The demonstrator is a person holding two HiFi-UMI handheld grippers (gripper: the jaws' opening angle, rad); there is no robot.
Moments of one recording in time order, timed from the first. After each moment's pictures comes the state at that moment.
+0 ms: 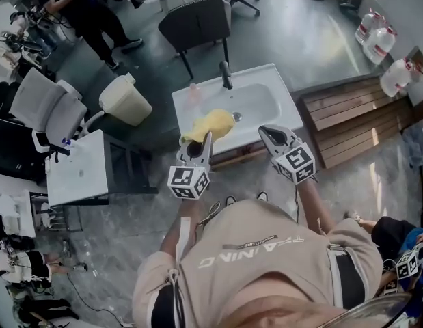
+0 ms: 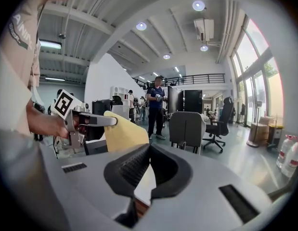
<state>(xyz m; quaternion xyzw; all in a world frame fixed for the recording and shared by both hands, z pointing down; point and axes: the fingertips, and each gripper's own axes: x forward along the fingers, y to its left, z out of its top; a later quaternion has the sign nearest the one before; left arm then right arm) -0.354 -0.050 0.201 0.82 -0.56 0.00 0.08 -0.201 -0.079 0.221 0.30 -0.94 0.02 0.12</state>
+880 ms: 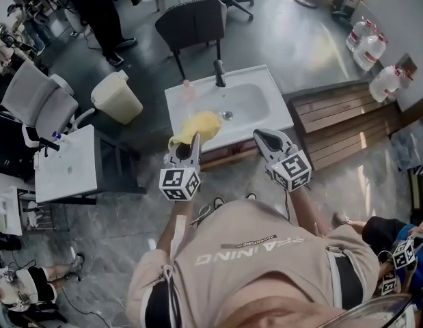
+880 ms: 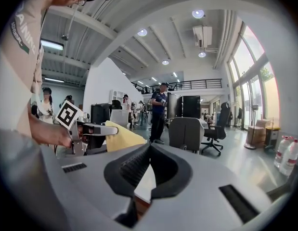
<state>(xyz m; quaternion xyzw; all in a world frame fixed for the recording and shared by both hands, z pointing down) -0.379 -0.014 0.216 0.80 -0.59 -0.02 0.10 -0.203 -0.032 0.205 0.32 -0.94 0.01 0.09</state>
